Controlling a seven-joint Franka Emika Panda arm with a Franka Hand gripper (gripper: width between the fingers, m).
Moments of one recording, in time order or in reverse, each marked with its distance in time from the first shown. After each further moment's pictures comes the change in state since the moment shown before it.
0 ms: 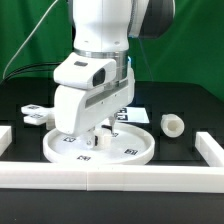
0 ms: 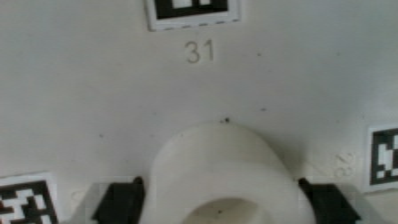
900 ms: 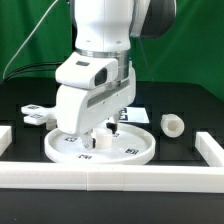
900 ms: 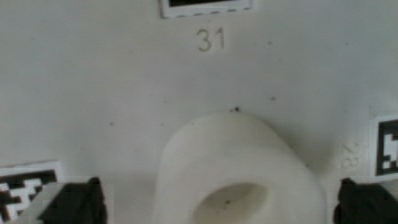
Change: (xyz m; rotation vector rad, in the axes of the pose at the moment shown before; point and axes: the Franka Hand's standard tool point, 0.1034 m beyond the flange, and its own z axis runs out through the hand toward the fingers) arm -0.001 0.000 0.000 0.002 0.002 0.004
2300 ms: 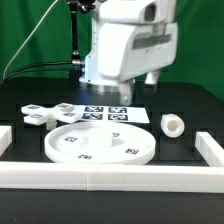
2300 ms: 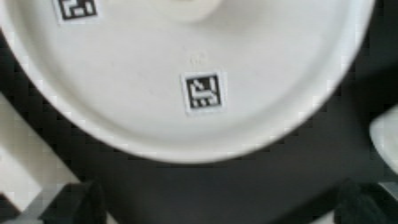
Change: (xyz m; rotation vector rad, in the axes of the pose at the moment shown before) arm 0.047 -0.011 -0.072 -0.060 0.017 0.006
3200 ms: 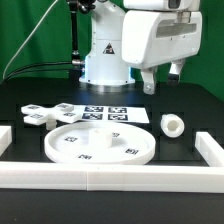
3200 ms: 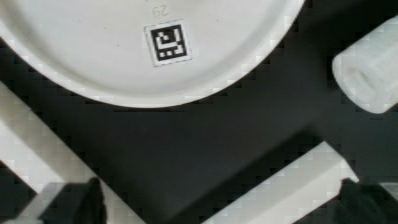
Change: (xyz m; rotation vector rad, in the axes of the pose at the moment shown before) arm 0.049 -0.023 -0.036 0.007 0.003 0.097
